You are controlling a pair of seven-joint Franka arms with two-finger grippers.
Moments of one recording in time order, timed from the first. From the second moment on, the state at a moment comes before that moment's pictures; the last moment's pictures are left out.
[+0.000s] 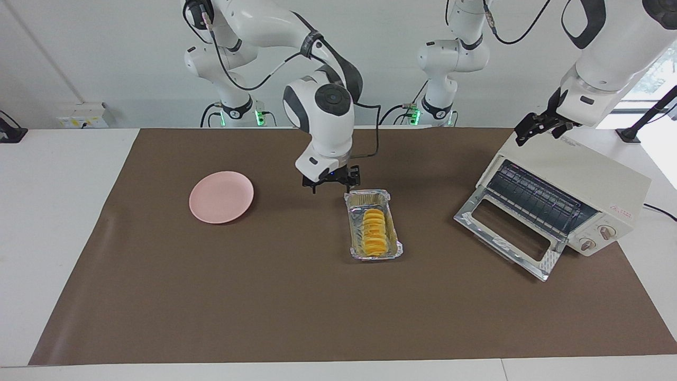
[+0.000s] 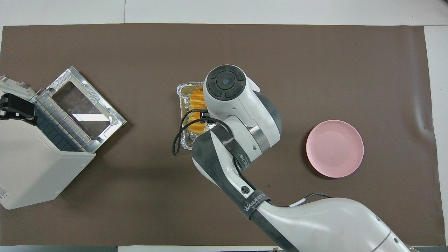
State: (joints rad) left arm -0.05 0.03 0.03 -1.51 0.05 1.34 -0.11; right arm 0.56 0.50 0.05 -1.47 0.00 1.95 0.62
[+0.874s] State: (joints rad) left arm -0.06 -0.02 0.00 -1.60 0.05 1.39 -0.07; right arm 0.56 0.64 0.03 -1.47 -0.04 2.16 0.60
